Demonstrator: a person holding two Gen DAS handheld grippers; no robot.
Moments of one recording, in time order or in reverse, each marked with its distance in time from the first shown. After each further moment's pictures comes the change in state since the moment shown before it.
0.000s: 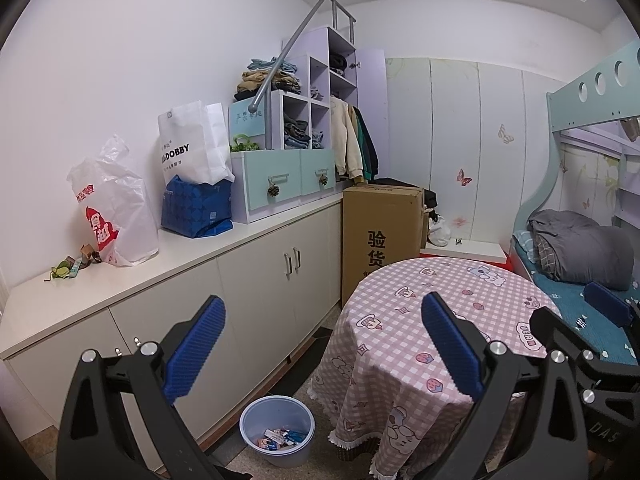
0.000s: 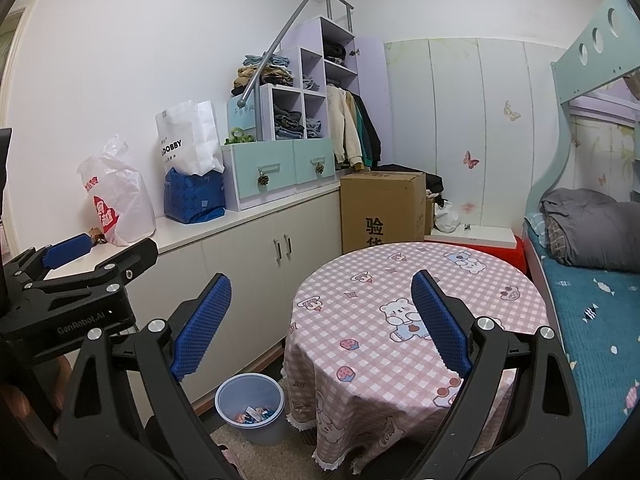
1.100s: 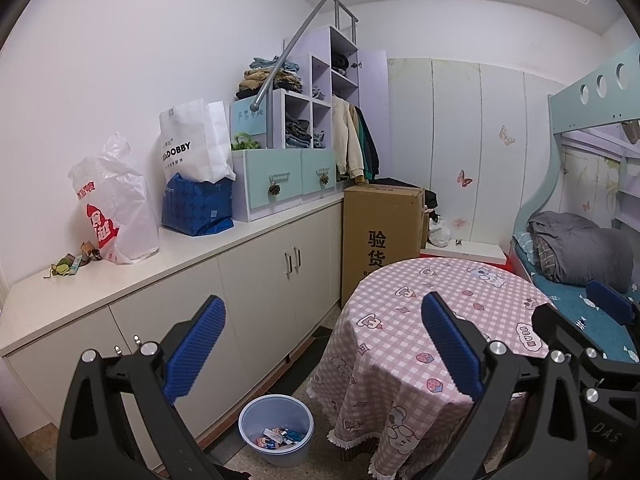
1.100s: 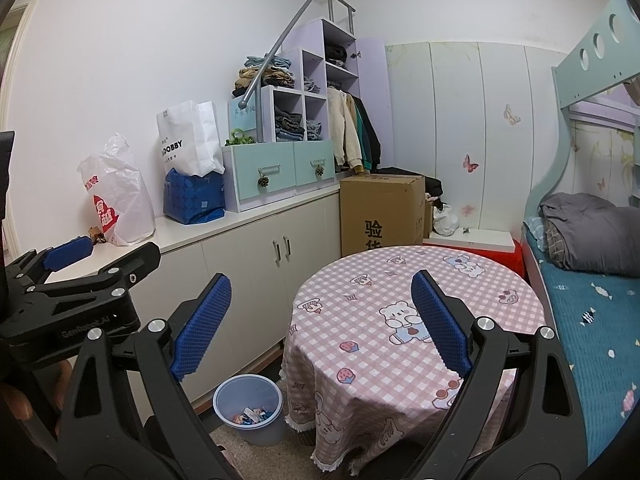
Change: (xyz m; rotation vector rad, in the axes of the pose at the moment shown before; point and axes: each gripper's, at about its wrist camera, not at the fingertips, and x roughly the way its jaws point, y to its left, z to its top) left arm -0.002 -0.001 -0.001 -0.017 0.003 0.003; right arm -0.003 -0.003 0.003 -0.014 -0.006 0.002
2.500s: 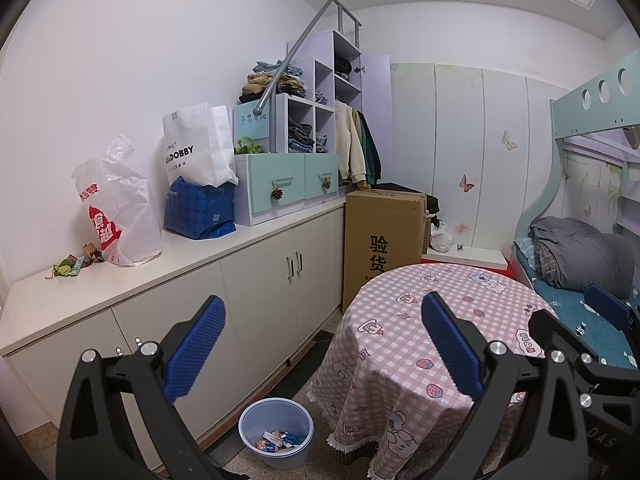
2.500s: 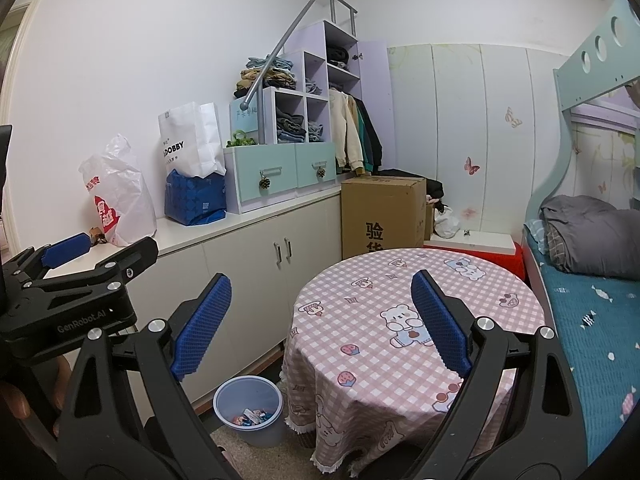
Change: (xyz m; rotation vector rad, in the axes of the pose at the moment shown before) left arm -0.009 -0.009 0.007 -0.014 -0.018 0.020; right arm 0.000 0.004 0.006 -0.007 -0.001 0.004
